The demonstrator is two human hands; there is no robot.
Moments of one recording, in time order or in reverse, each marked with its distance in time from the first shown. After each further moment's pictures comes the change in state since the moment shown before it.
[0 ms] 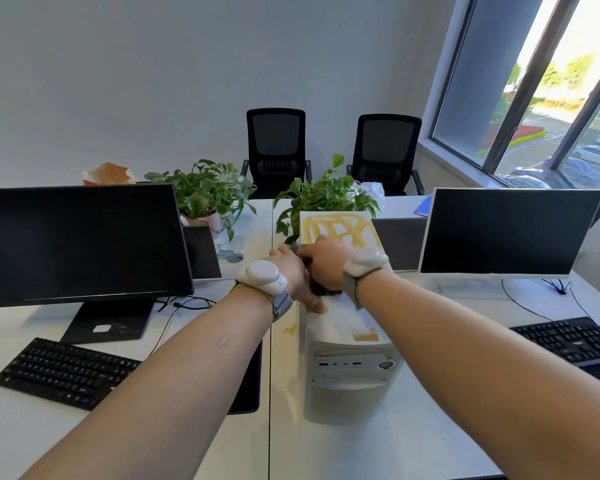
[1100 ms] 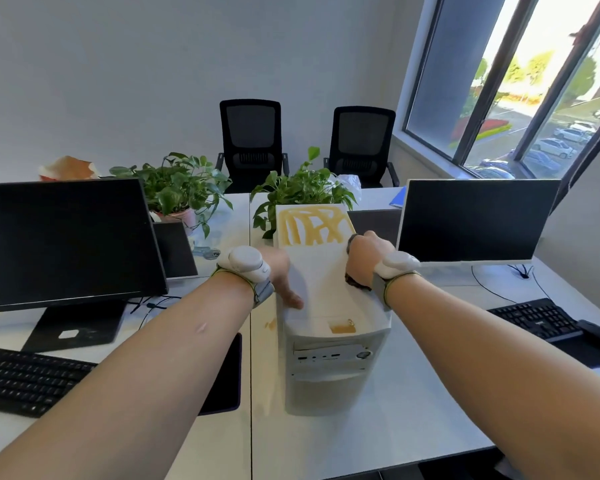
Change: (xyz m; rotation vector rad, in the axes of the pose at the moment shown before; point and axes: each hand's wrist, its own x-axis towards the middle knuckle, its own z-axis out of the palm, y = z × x) left_hand 0.025 0.006 -0.004 0.183 -0.138 0.093; right_hand -0.047 0.070 -0.005 -0.004 -0.109 0.490
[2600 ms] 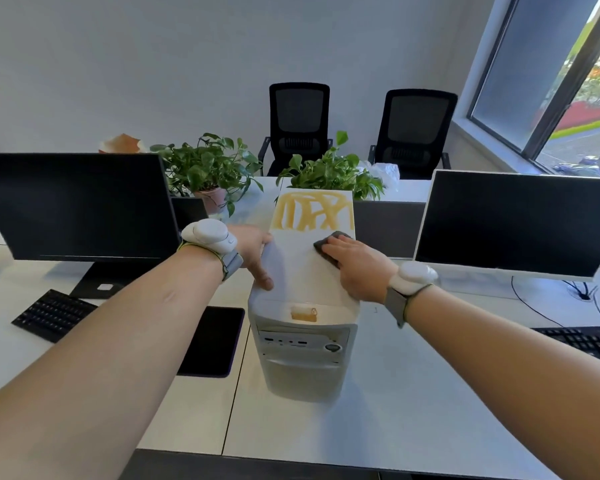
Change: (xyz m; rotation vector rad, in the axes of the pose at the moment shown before) left_hand -0.005 0.007 -0.003 -0.076 -0.004 -0.105; right_hand 0.016 0.066 0.040 0.140 0.153 -0.761
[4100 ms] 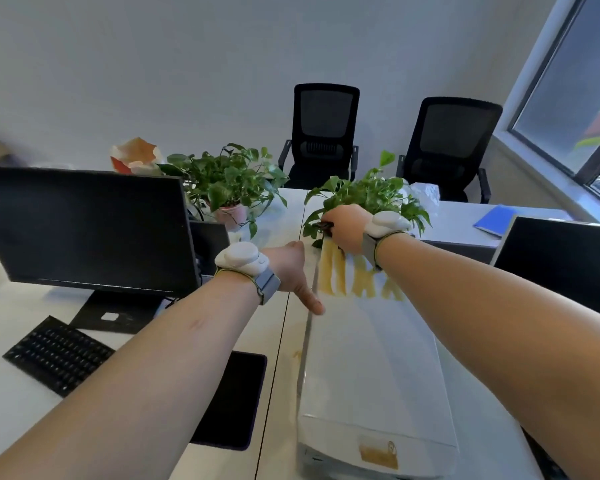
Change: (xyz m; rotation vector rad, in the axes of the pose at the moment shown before) left_hand 0.093 -0.055 -0.041 -0.256 -0.011 -0.083; right_hand 0.255 -0.023 -0.053 -0.264 -0.156 0.143
